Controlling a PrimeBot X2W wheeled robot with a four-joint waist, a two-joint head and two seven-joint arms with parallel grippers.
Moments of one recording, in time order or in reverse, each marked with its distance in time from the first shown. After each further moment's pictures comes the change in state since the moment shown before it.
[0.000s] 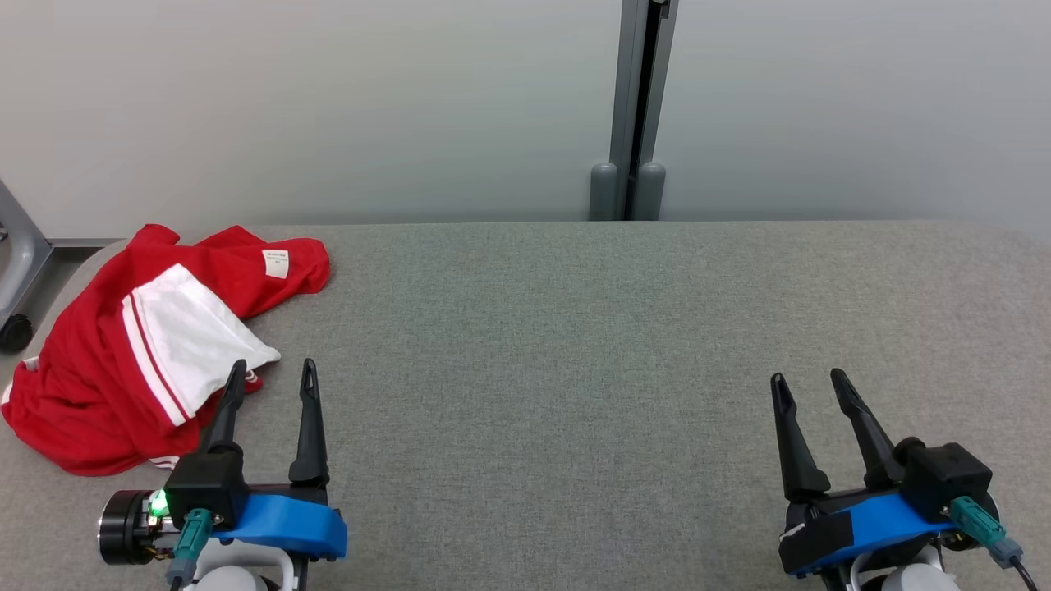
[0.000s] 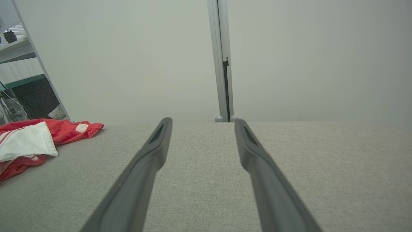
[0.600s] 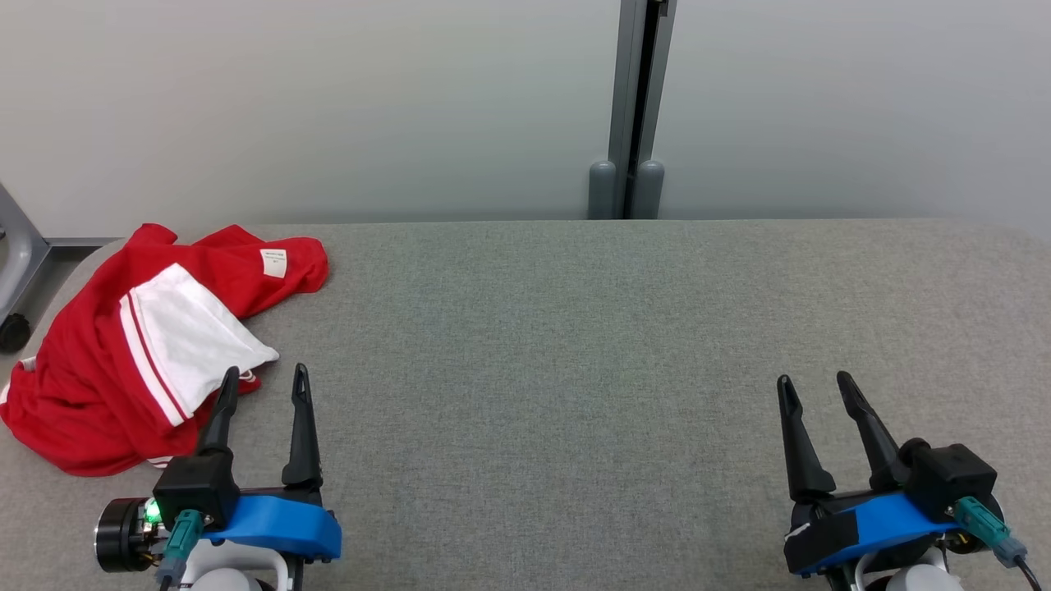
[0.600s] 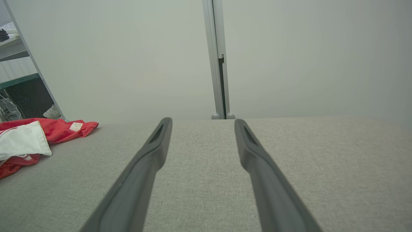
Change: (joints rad) left arm -0.005 -0.003 0.019 0.026 -0.018 -0.006 -0.003; right arm -0.003 0.000 -0.014 0.017 -0.008 0.001 -0.003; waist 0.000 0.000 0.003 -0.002
